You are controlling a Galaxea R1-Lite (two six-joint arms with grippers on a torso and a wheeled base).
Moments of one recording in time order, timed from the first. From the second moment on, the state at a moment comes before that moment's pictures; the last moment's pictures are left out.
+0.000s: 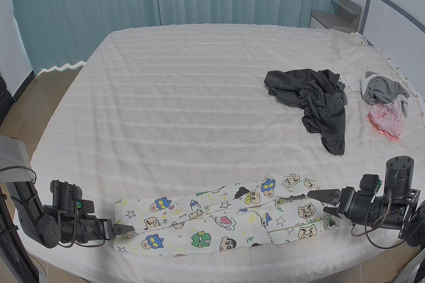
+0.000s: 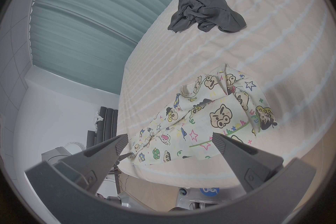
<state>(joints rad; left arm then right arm) -0.03 2.01 -0.16 -0.93 -0.25 -0.21 0.37 1.59 -0.16 -0.93 0.22 0.85</state>
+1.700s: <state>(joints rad) -0.10 2.04 -0.21 -0.93 -0.25 -0.35 0.37 1.61 -0.14 -0.98 0.22 0.85</state>
